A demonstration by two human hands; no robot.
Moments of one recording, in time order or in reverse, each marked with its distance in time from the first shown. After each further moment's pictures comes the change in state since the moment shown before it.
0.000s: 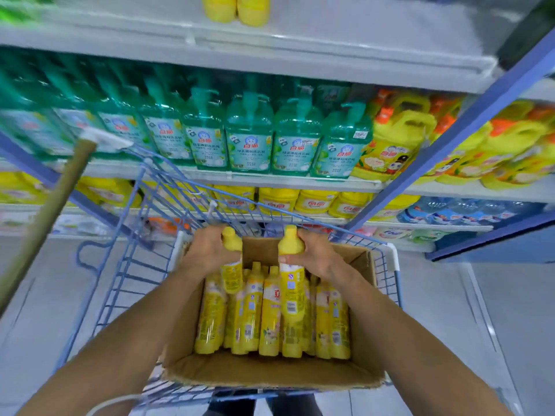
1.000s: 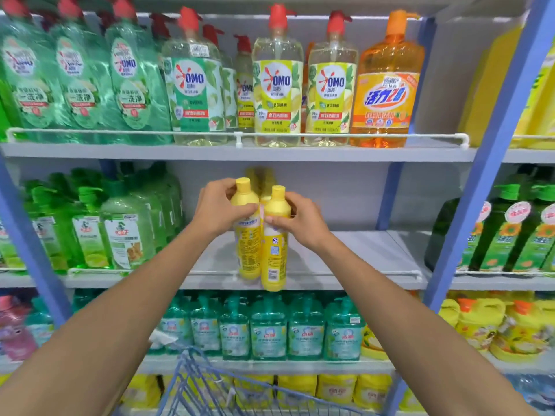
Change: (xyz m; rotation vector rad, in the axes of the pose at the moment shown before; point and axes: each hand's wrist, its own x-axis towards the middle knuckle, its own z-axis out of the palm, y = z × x) left_hand -0.013 0.322 -0.352 -0.156 0.652 0.670; right_hand 0.012 -0.358 -0.286 0.275 0.508 -0.727
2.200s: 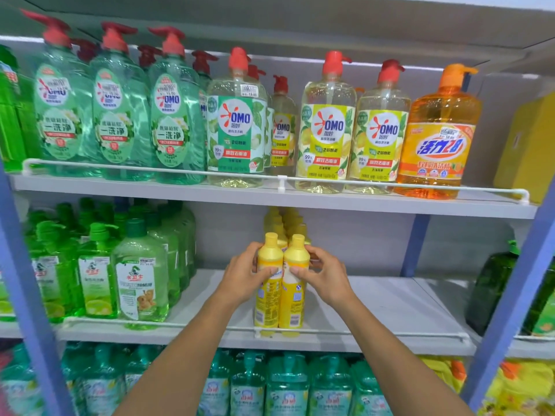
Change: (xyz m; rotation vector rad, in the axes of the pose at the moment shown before) left_hand 0.028 -0.120 0.027 -0.088 -0.185 -0.009; right_hand 0.042 0.053 0.046 -0.058 0.156 0.118
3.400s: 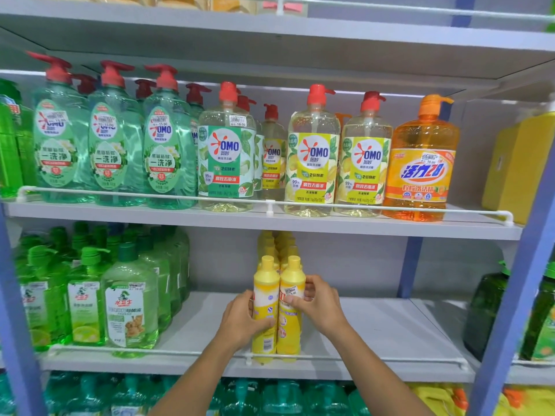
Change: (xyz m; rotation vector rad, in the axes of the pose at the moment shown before) left_hand -0.014 -0.023 0.042 -0.012 -0.035 -0.248; right_hand 0.000 0.010 -0.006 -0.074 -0.030 0.070
